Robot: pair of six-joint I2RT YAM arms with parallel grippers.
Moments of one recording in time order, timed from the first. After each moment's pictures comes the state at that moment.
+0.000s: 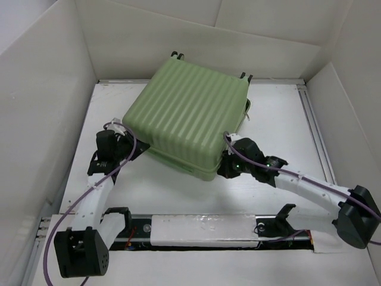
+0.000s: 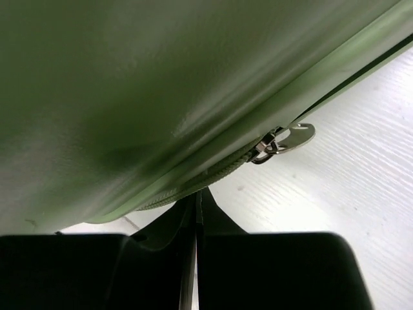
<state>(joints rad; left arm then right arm) 0.03 0.92 0.58 -0.26 0.40 -0.71 0.75 1.12 0.68 -0.30 -0.16 0.50</state>
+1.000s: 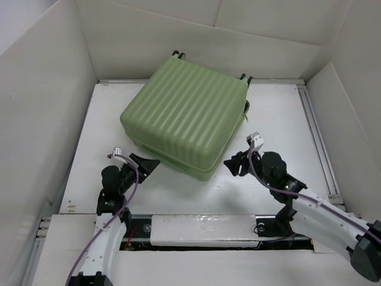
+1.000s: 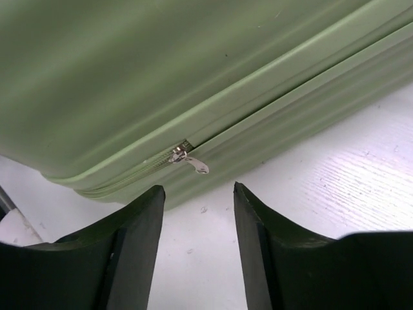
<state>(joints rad) 0.01 0.38 0.09 -0.04 0.49 -0.95 0.70 0.74 0.36 0.12 -0.01 0.33</state>
